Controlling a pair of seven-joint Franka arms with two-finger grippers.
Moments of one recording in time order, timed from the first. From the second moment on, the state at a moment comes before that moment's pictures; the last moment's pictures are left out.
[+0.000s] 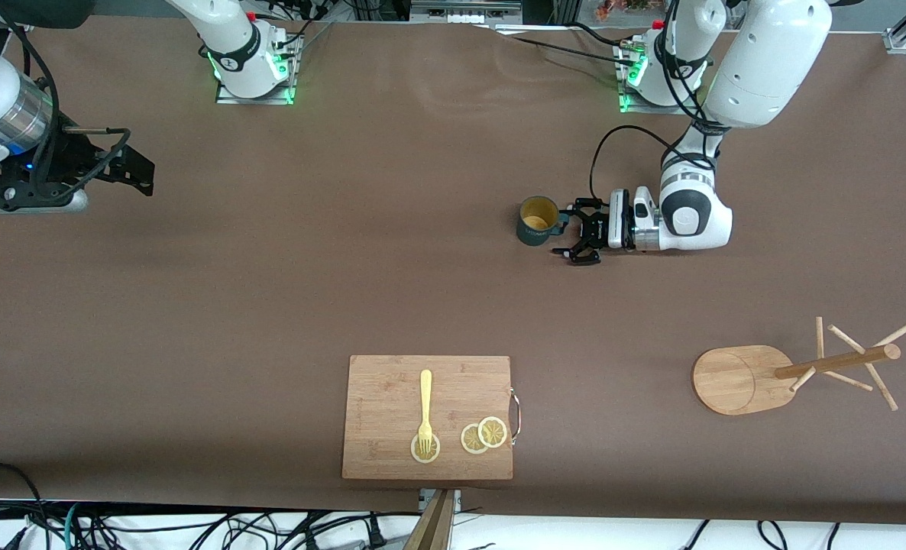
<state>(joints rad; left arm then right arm) -0.20 0.62 0.03 -2.24 -1.50 1.98 2.71 0.11 0.04 0.03 -1.58 -0.07 1.57 0.09</state>
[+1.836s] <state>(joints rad) -0.03 0.23 0.05 -2.22 -1.23 1.83 1.41 0.11 0.04 0.03 -1.58 -0.07 1.57 0.09</state>
